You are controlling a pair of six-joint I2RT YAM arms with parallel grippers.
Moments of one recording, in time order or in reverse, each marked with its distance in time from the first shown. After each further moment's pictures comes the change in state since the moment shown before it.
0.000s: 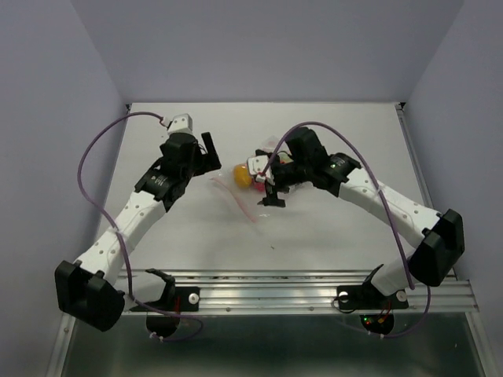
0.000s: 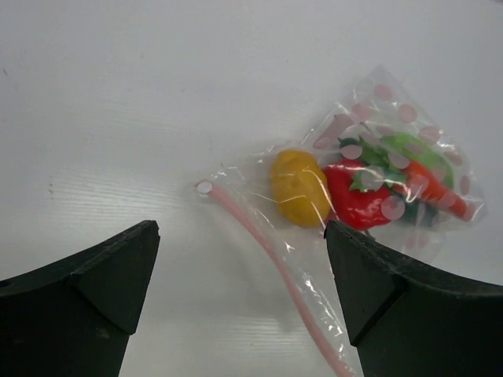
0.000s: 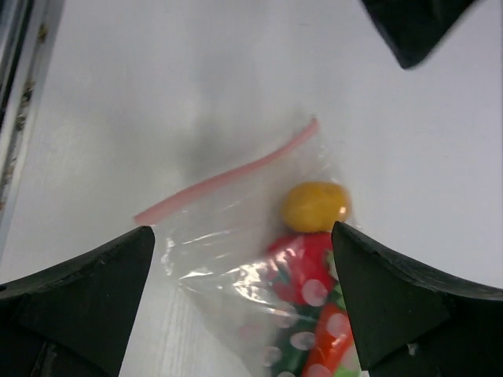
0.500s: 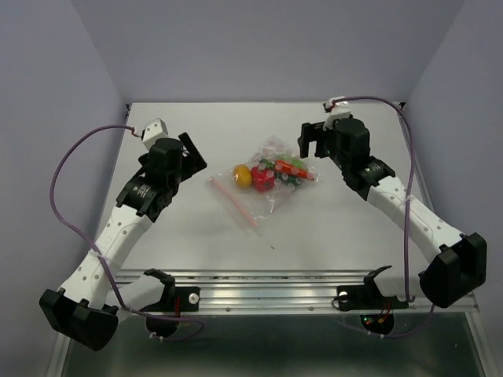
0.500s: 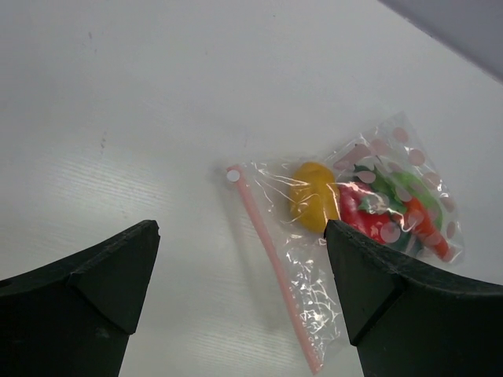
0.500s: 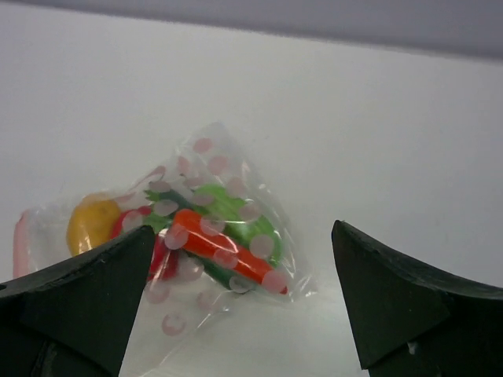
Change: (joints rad) left arm 0.000 -0.161 0.068 -0.220 -0.163 -0.206; right arm -0.290 -0.156 -0.174 0.455 0.758 0.903
